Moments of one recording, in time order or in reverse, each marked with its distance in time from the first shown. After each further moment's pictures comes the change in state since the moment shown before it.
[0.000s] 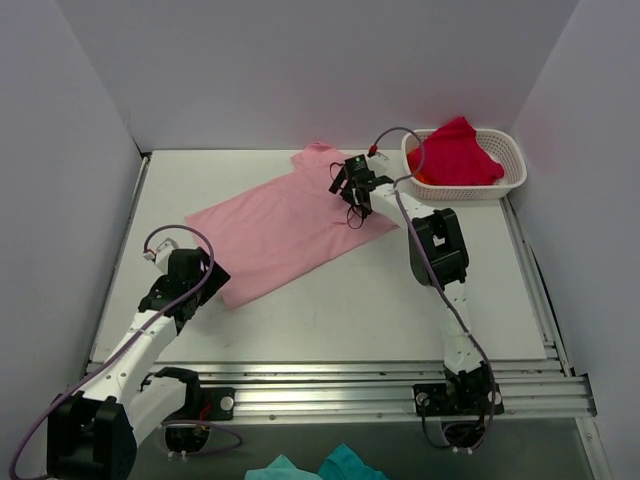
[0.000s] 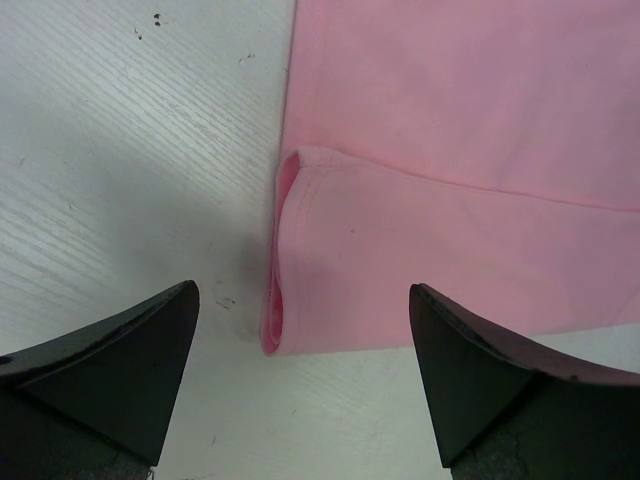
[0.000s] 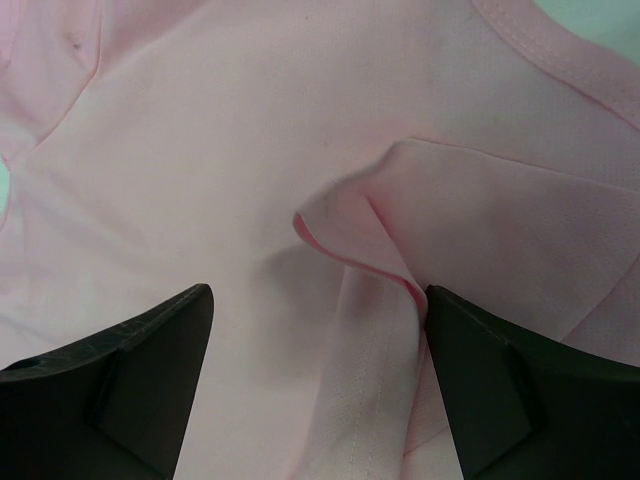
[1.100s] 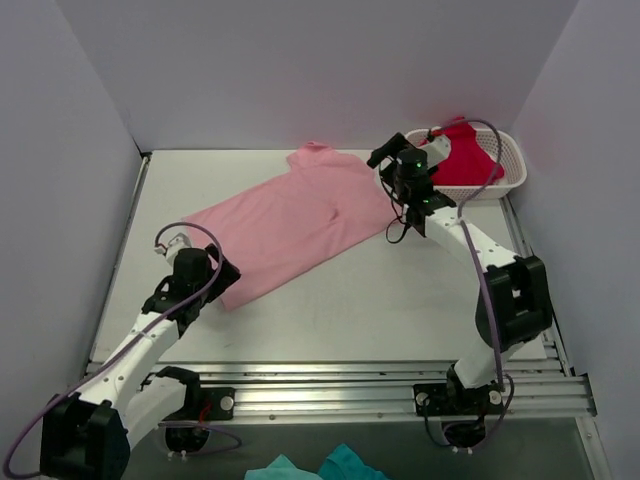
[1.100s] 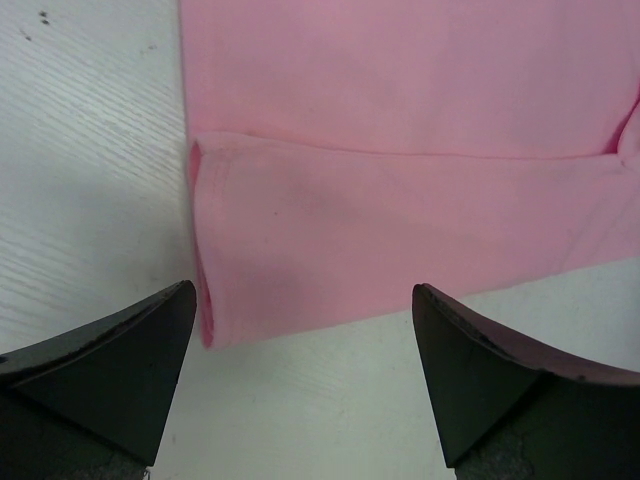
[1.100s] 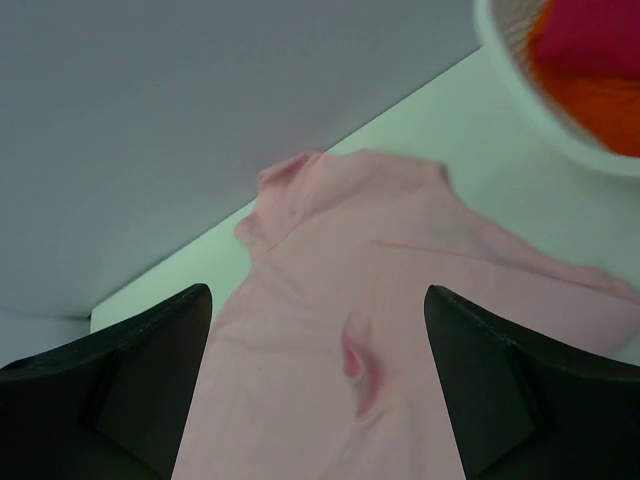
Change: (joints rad) left arm -0.045 -0.049 -0.003 0.048 0.041 0.017; right arm -0.043 -0.614 -0.560 0.465 -0.010 -0.039
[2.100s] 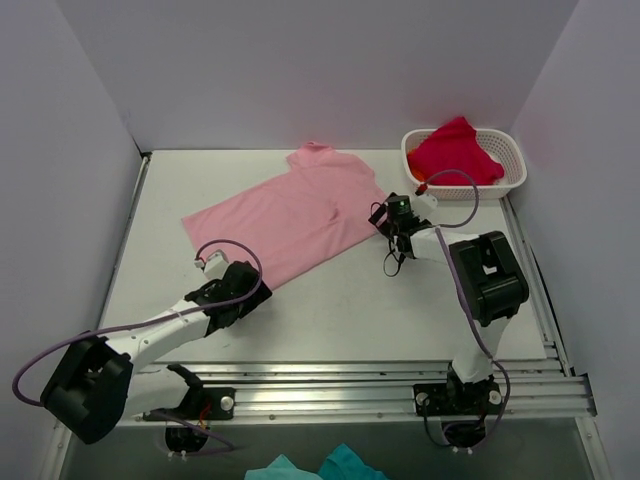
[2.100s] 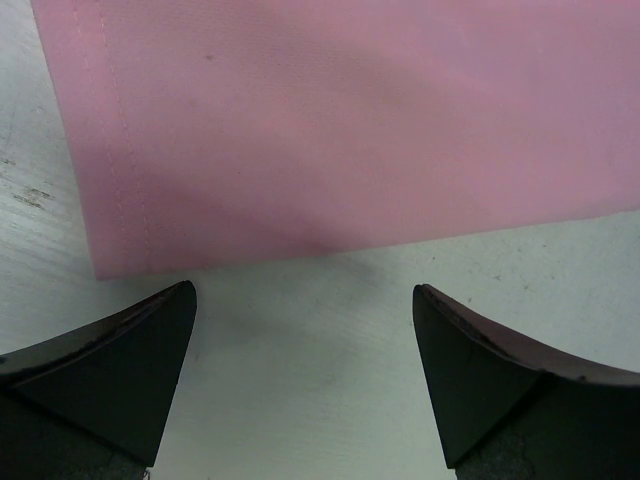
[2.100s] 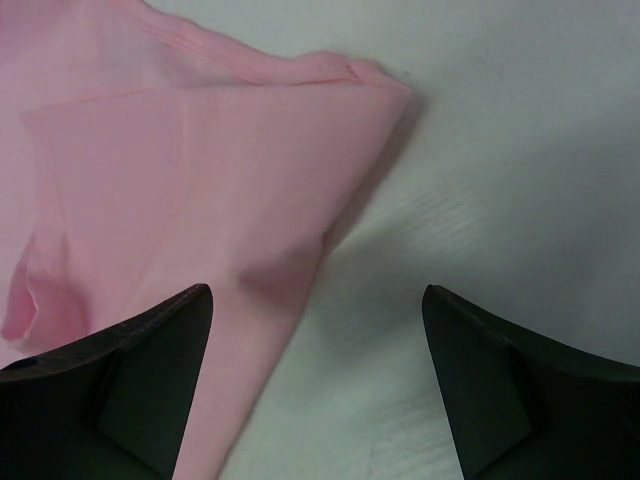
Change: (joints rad) left arm -0.380 0.272 -0.016 0.043 -0.174 -0.264; right arm -0.053 0.100 -0.338 -0.017 0.107 0.091
